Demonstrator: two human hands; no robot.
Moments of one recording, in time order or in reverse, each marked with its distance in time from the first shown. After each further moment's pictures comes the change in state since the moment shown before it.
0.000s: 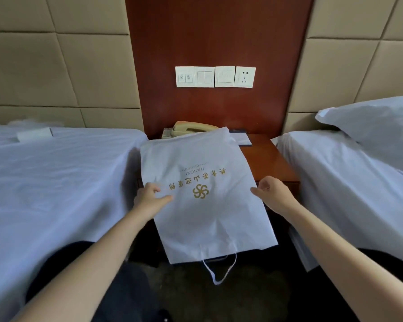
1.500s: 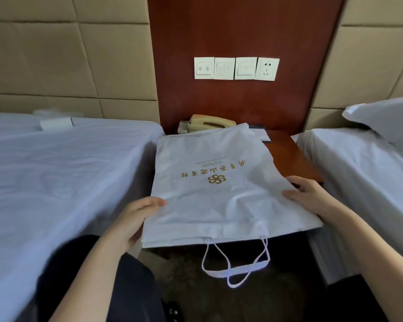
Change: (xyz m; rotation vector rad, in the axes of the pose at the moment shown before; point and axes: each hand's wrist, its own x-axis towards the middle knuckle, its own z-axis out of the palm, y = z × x) left_hand -0.062 -0.029 -0.050 -0.484 -0.154 -0.151; right_hand 0.011 0.028 -0.016 0.360 -0.173 -0.075
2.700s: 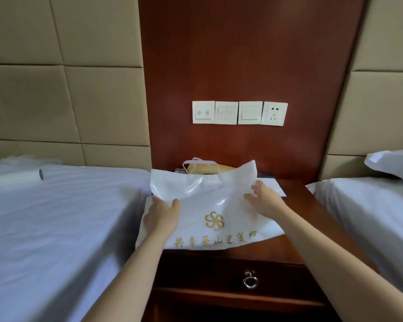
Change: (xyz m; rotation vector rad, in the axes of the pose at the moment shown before) left_hand 0.233 0.092 0.068 0.548 0.421 0.171; right_hand 0.227 -0.077 0.064 -0.429 0.086 -0.002
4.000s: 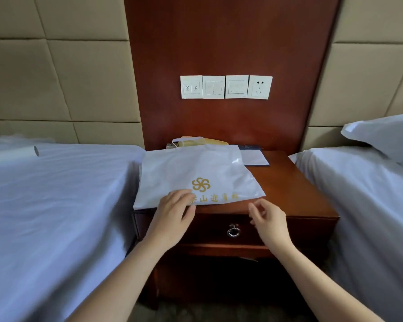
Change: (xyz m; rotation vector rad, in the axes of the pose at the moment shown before) left_hand -0.093 -0.043 0.004 0.155 -0.016 0.939; right_hand -0.145 0.056 0.044 0.370 0.337 -0.021
